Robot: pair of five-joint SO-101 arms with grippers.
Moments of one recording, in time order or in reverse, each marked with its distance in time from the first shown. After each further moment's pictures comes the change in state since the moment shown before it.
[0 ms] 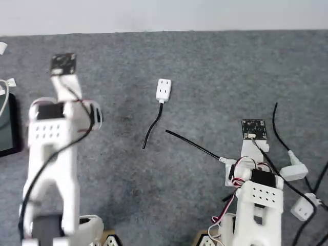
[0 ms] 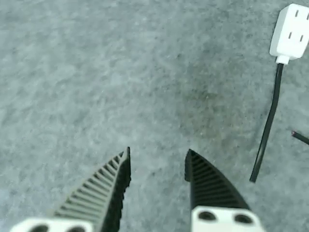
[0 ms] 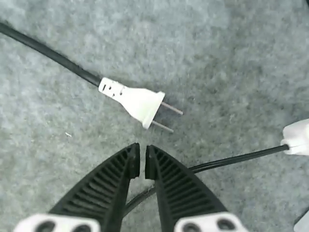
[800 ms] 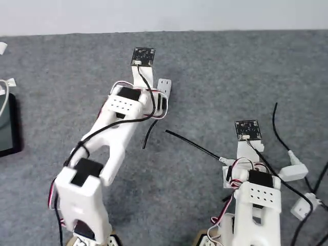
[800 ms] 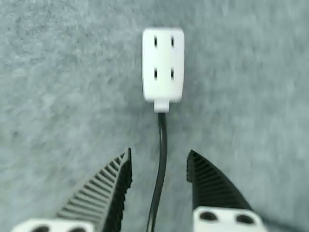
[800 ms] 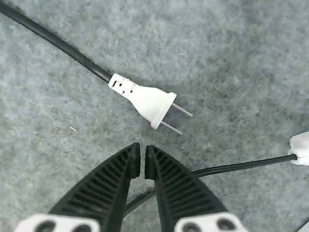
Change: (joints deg) left arm 23.5 37.5 -19.5 -22.5 12.4; right arm -1.6 0.0 1.3 -1.1 2.7
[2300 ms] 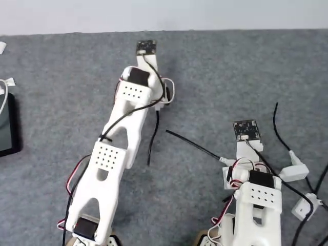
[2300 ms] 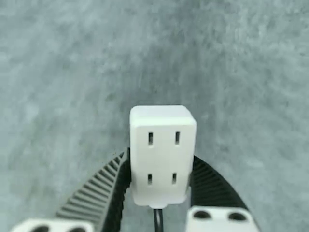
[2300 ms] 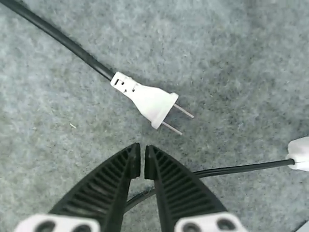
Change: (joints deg) left arm -0.4 48.4 -80.2 41.1 7.2; right arm 0.0 0.0 0.0 0.0 2.5
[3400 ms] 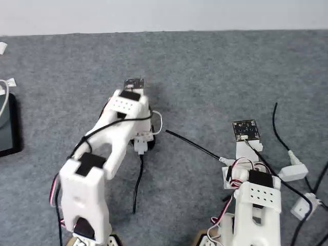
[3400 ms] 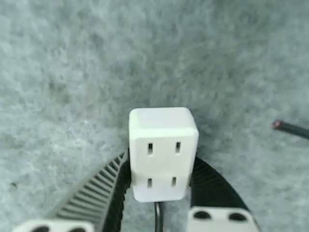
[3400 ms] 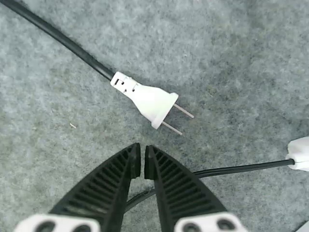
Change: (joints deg) left arm -0.9 -42.5 81.2 -15.5 1.8; right arm 0.0 0.0 0.0 0.0 0.0
